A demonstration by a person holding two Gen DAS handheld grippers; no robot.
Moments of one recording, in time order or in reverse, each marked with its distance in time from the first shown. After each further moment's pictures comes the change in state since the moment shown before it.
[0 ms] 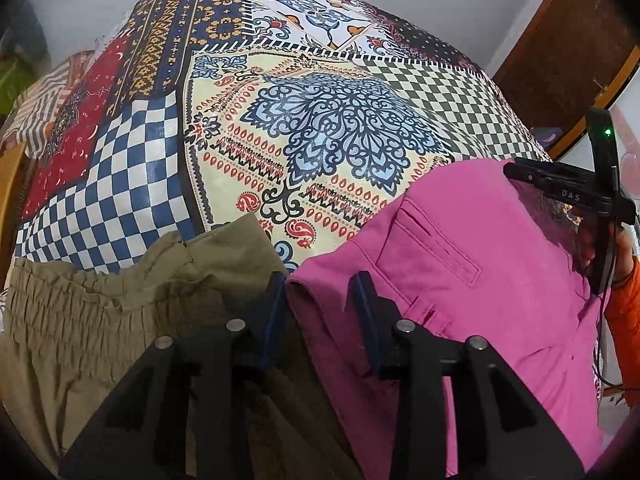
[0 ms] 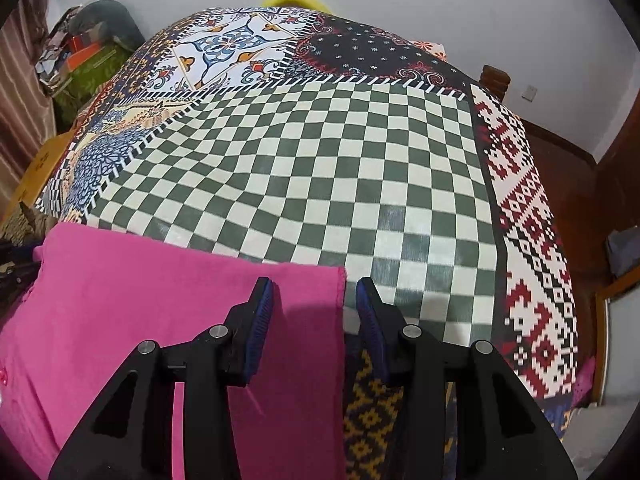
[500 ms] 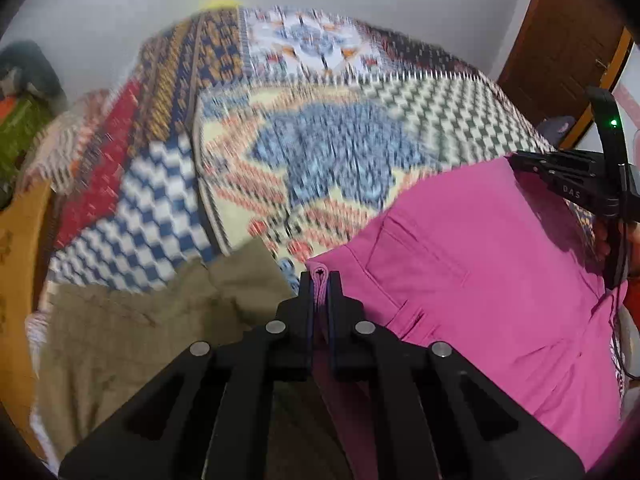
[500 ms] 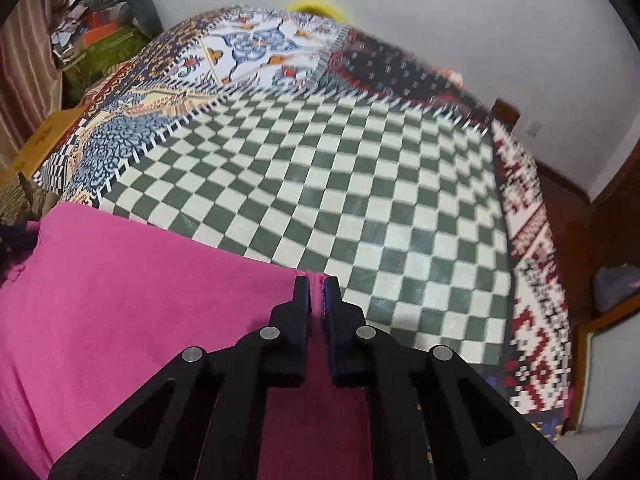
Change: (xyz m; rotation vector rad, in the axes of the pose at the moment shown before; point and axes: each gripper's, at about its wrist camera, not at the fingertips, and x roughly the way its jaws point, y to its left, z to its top) left arm -0.028 -0.021 0.005 0.079 -0.089 0.122; right arm -0.010 0.030 0.000 -0.123 -0.062 -0.076
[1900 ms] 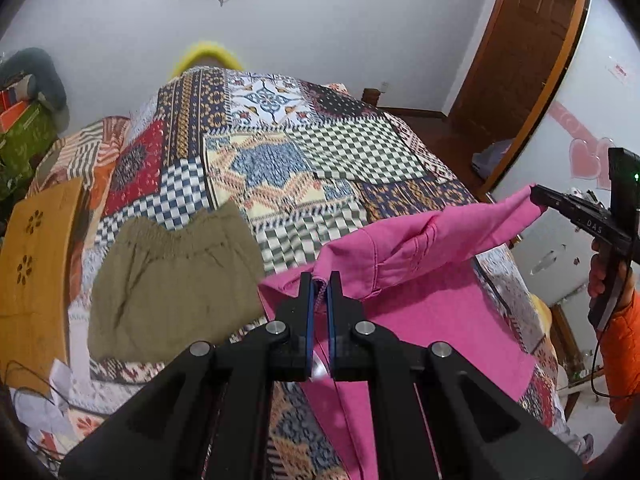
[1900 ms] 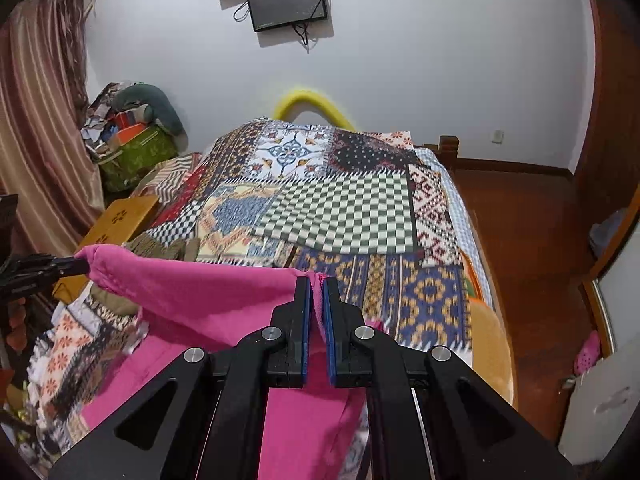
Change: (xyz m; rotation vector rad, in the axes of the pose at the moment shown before) left arm -0.216 -0.053 -0.091 -0.010 -0.100 -0.136; right arm -0.248 0.019 -0.104 0.212 -0.231 0.093
